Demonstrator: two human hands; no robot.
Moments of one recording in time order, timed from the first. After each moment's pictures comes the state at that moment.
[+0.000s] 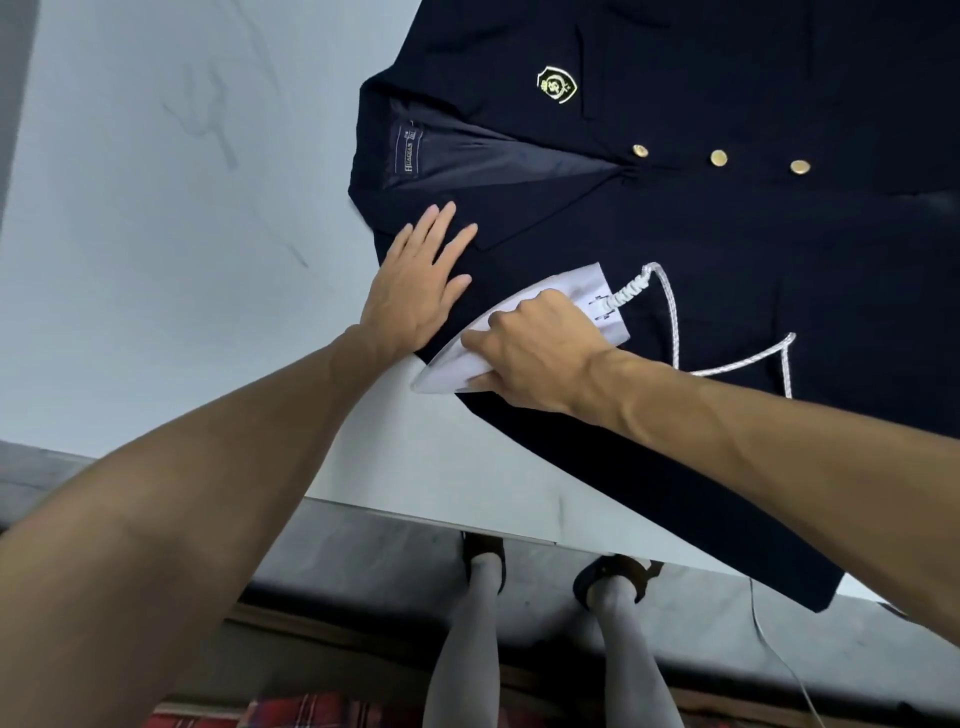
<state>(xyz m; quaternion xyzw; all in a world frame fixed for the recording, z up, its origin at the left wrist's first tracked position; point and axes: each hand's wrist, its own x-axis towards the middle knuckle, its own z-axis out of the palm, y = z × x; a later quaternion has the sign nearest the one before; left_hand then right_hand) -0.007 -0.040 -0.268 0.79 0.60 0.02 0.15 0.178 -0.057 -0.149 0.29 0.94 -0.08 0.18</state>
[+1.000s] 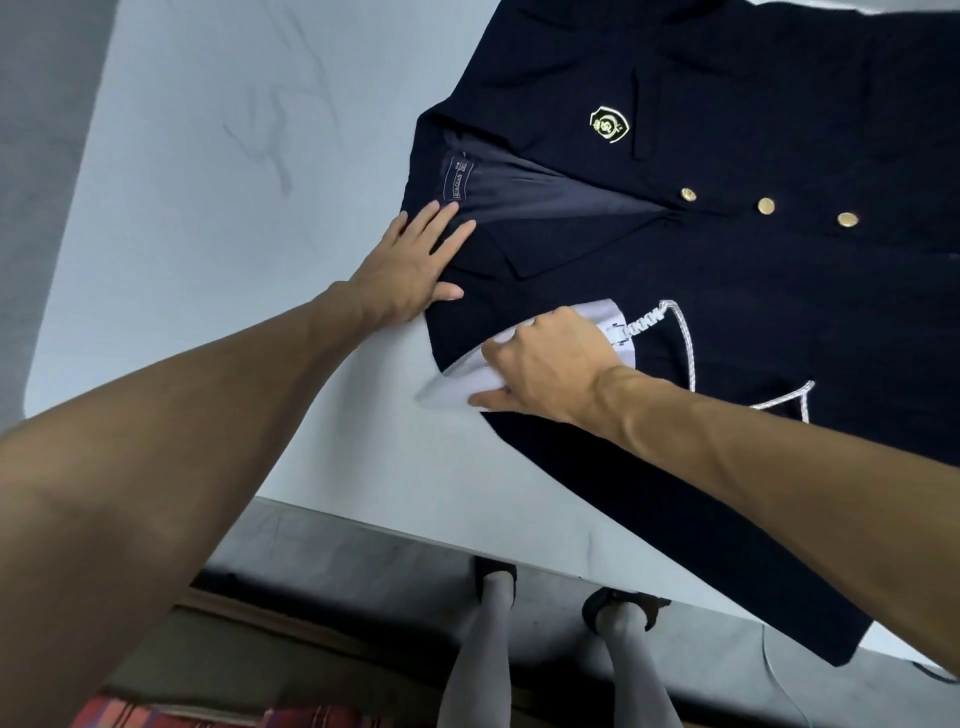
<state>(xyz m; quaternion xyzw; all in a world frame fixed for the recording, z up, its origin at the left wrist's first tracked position) -0.076 0.010 -0.253 0.81 0.54 -0.16 0.13 0.143 -0.034 -0.147 0.28 0.93 -0.09 0.21</state>
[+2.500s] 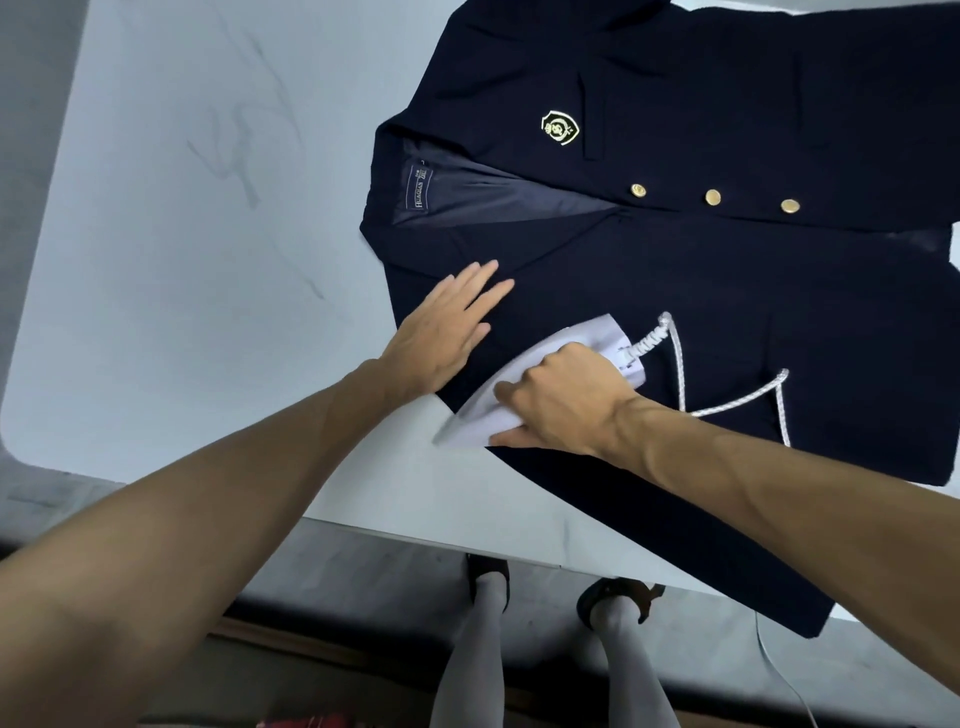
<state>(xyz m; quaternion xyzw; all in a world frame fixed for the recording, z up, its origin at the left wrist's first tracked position) 0.003 -0.048 -0.248 0.83 0.52 0.00 0.18 0.198 -0.062 -0.145 0.24 0.93 -0.08 0.26</state>
